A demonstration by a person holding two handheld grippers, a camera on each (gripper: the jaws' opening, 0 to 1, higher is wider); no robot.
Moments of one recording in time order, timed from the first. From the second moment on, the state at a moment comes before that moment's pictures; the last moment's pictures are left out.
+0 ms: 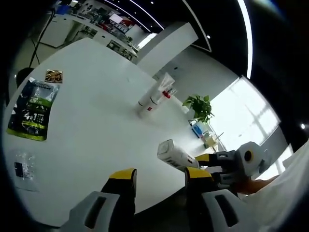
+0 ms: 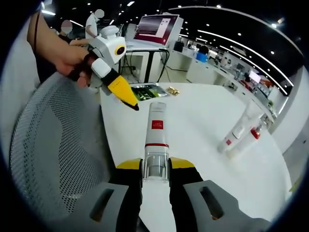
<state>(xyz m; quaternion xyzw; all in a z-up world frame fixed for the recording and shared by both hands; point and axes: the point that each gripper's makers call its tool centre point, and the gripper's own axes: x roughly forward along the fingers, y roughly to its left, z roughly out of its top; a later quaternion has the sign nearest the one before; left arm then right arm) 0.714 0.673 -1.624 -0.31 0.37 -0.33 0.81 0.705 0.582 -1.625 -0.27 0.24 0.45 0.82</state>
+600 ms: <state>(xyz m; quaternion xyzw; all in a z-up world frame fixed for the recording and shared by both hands) 0.708 0.664 -1.619 -0.34 0.38 -0.35 0.79 0.697 0.595 -1.619 -0.27 0.21 0.48 0.81</state>
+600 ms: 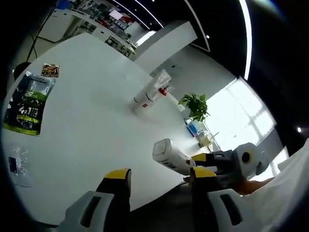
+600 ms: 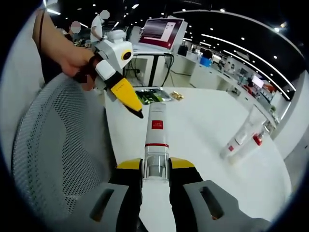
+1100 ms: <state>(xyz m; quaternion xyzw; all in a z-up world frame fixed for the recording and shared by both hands) 0.704 0.657 -1.608 -0.39 0.38 -0.38 0.75 0.677 0.616 -1.610 -0.29 0.16 0.53 0.78</state>
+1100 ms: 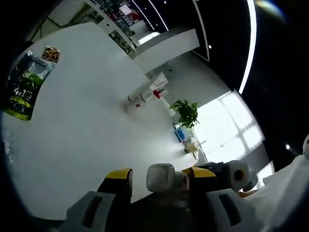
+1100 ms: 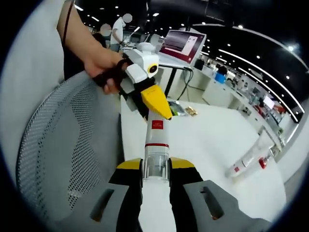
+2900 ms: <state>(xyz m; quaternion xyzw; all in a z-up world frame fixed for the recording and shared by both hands) 0.672 0.642 -1.605 -0.37 0.42 -0.45 0.70 0.690 0.601 -1.626 -0.37 0.18 0.50 0.76</state>
